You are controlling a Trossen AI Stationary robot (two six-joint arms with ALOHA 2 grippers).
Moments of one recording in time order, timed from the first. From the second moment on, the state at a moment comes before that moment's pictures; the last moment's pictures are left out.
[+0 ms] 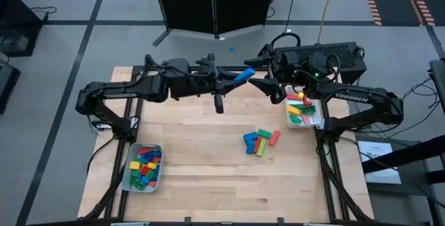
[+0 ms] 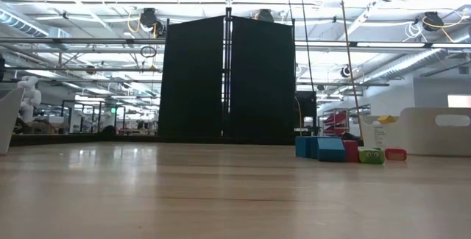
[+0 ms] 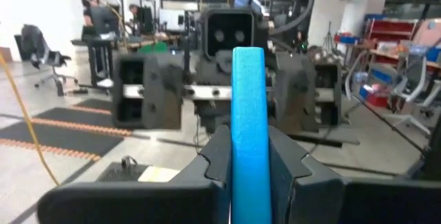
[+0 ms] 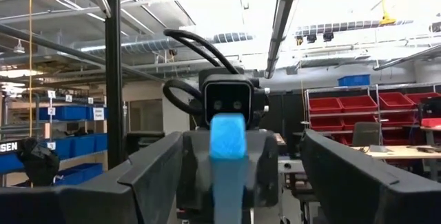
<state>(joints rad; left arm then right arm) 0.05 1.54 1.59 0.03 -0.08 -0.04 -0.31 1.22 1.07 0.66 -0.42 0.26</state>
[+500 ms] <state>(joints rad) 0.05 1.55 1.59 0.05 -0.08 -0.04 -0.31 1.22 1.07 0.64 -0.43 0.23</state>
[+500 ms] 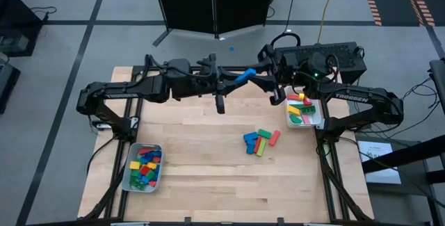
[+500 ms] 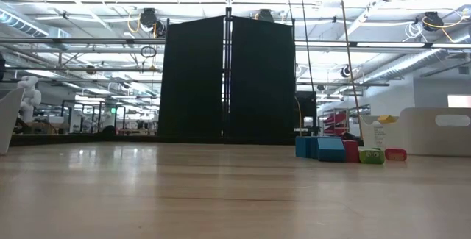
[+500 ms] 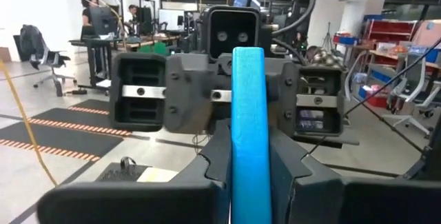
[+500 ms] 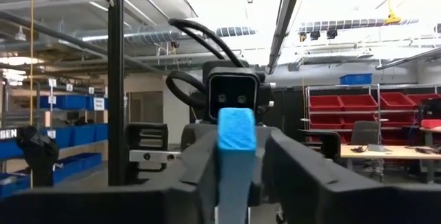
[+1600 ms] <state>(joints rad) 0.05 1.55 1.59 -0.38 -0.34 -0.10 -0.41 1.03 1.07 -0.16 0.52 0.24</state>
